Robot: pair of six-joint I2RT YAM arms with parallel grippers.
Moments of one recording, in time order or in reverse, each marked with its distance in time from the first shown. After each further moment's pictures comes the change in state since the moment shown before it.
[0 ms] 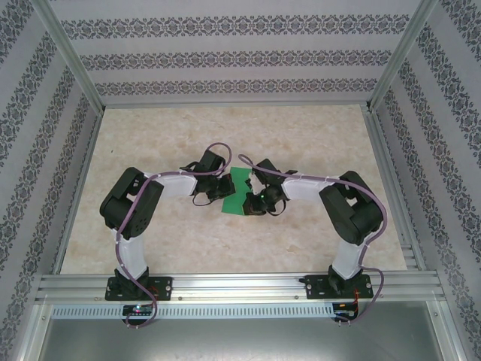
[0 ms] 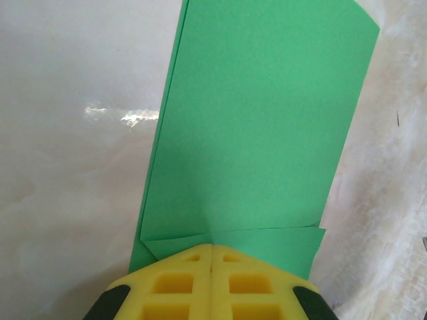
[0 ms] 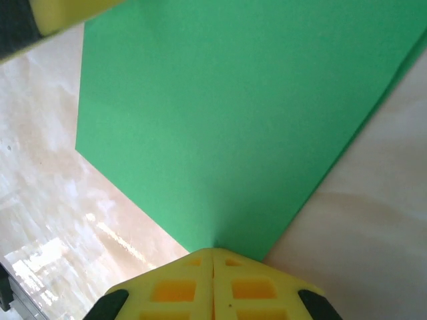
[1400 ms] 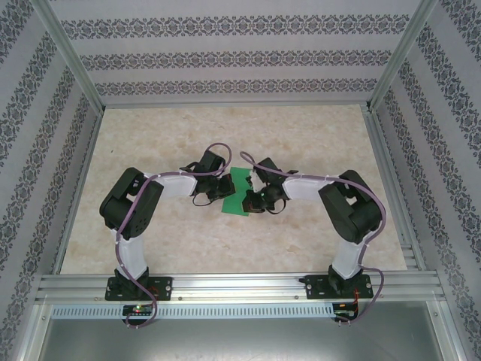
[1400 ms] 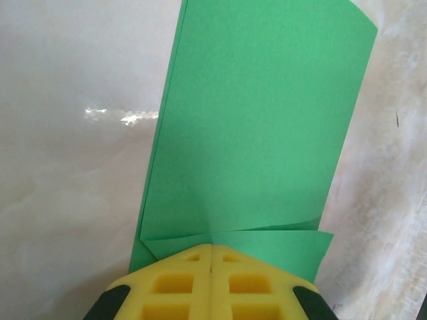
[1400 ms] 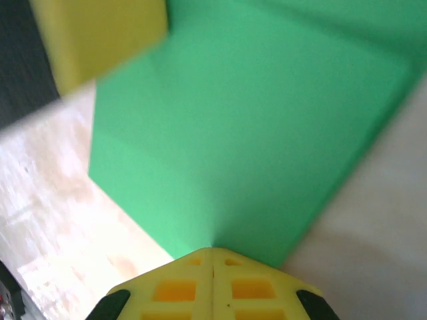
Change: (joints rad) left arm -0.001 -0.002 -0.003 0.005 -0.005 0.000; right arm -0.018 0.000 -0.020 0.063 -0.010 0.026
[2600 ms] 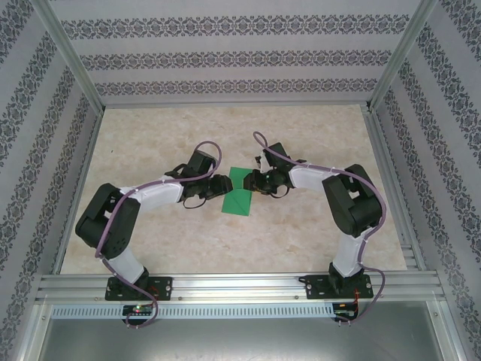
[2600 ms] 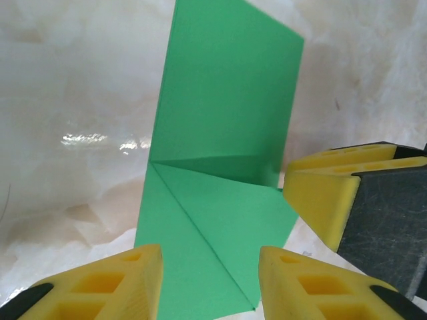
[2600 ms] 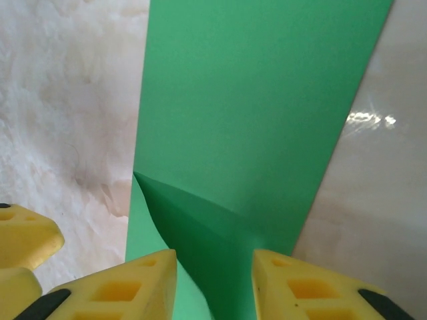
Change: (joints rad) left arm 0.008 -0.228 -0.119 -0.020 -0.034 0.023; right arm -0.121 0.063 0.116 0.105 0.018 0.102
